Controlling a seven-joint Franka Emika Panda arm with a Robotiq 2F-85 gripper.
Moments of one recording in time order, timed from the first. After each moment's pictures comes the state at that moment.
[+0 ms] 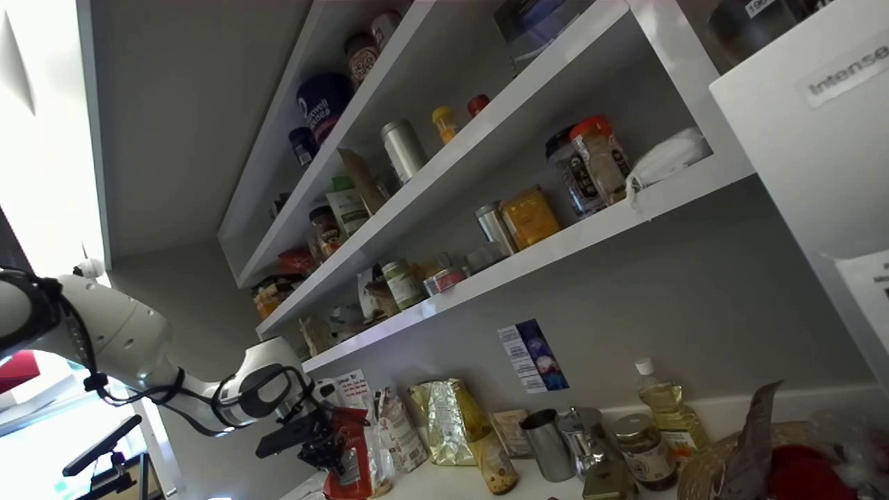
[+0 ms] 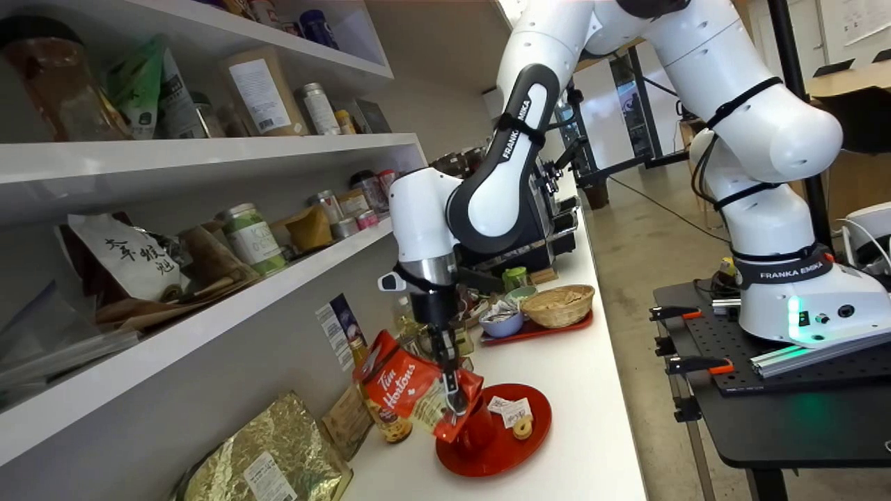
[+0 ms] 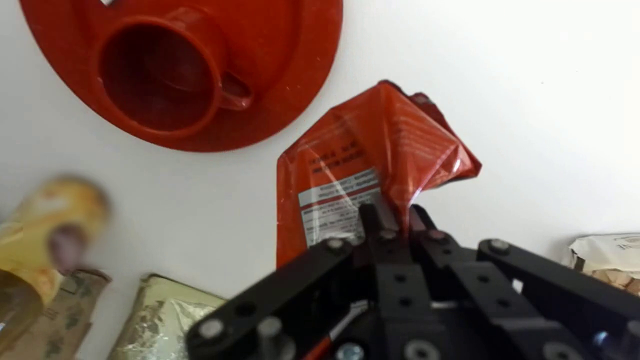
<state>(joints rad) 0.25 0.24 0.25 -2.12 -0.02 2.58 -0.14</state>
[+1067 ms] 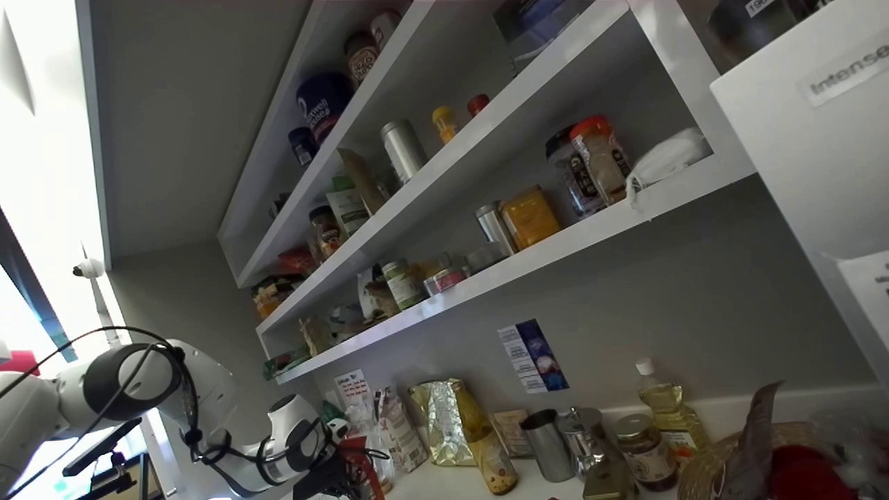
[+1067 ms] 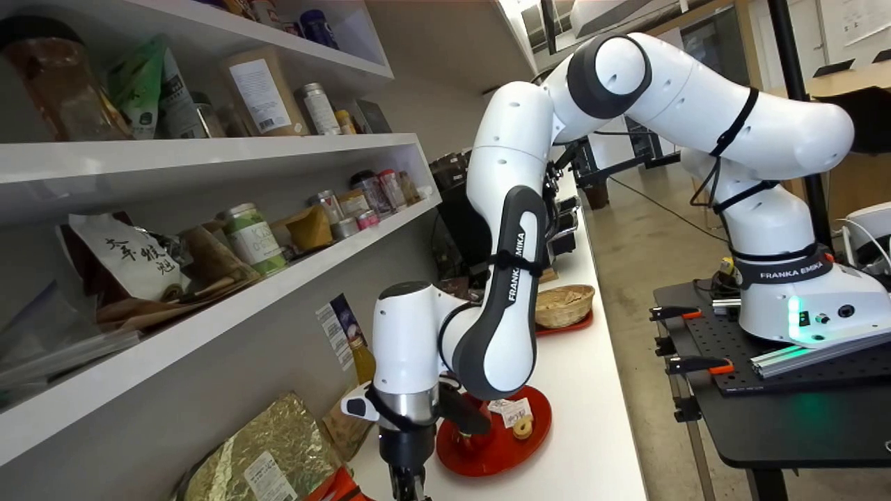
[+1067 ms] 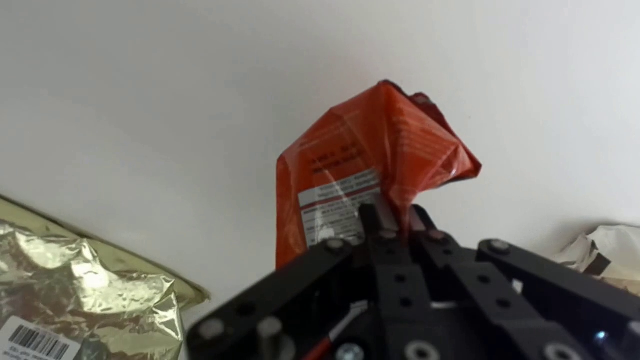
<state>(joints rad) 0.48 0.75 0.16 -1.74 -0.20 2.89 -0.08</state>
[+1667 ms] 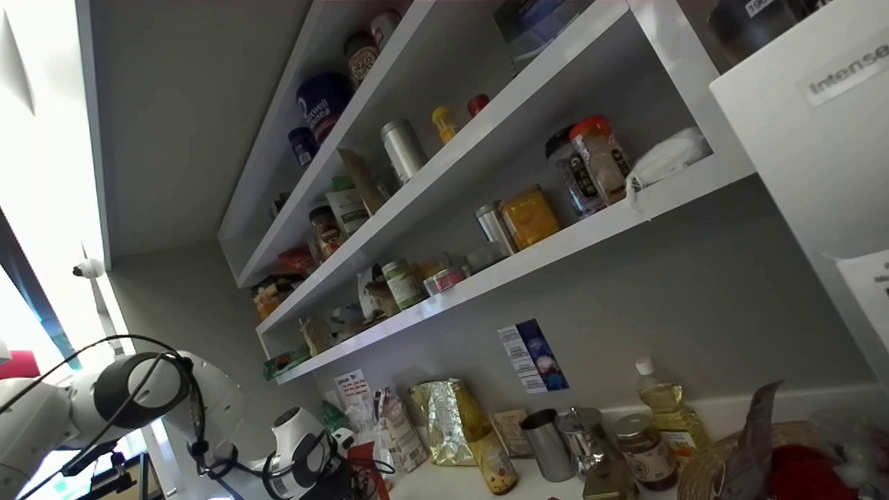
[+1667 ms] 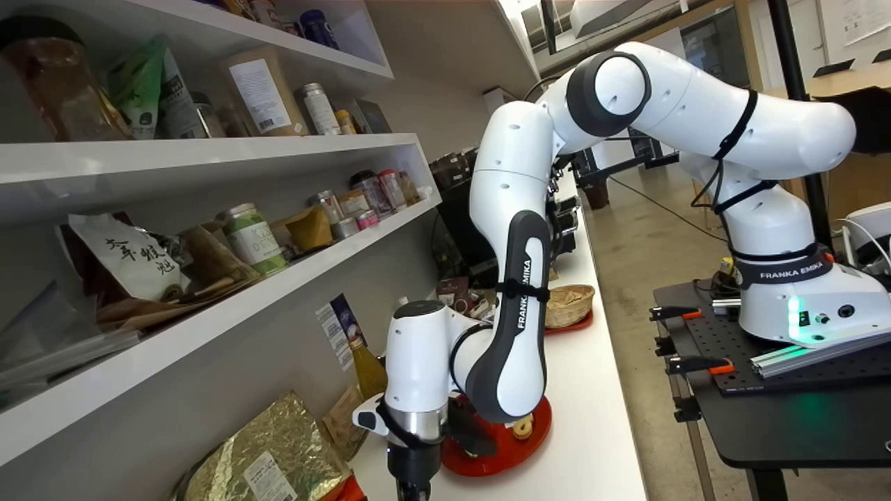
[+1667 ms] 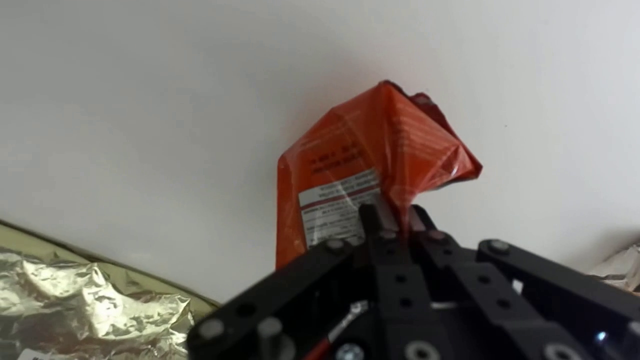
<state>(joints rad) 0.52 0.81 0.11 -1.73 -0.20 2.99 -0.02</state>
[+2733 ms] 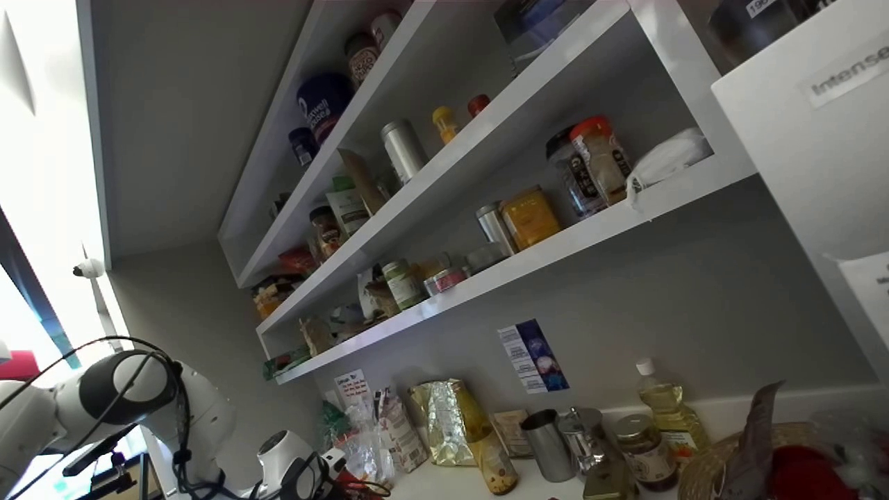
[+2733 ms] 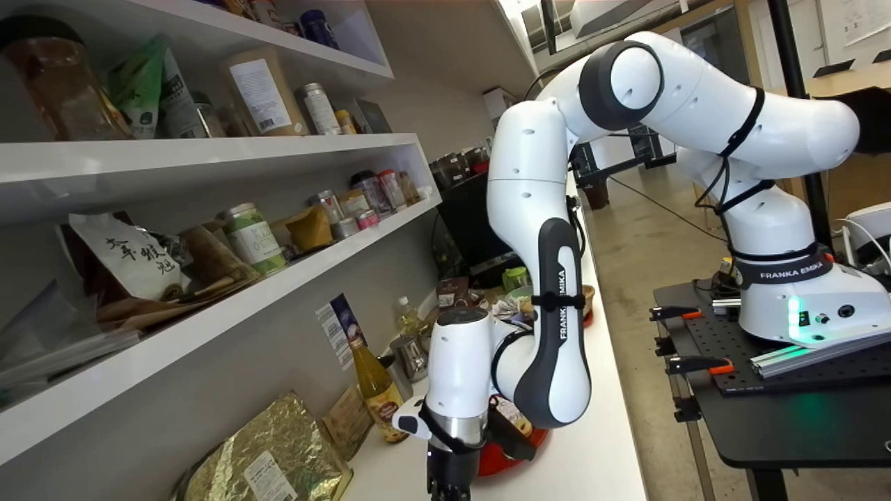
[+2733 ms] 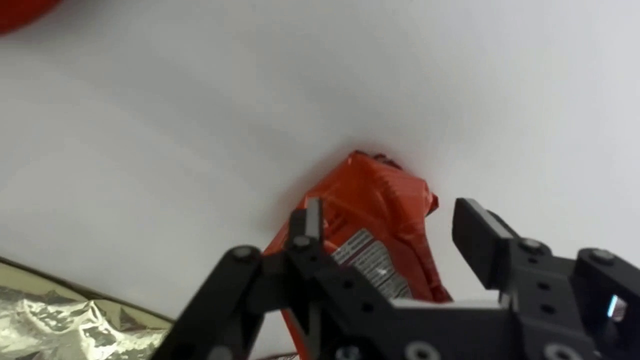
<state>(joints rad) 0.61 0.78 0.00 -1.91 -0.19 3.15 0.00</state>
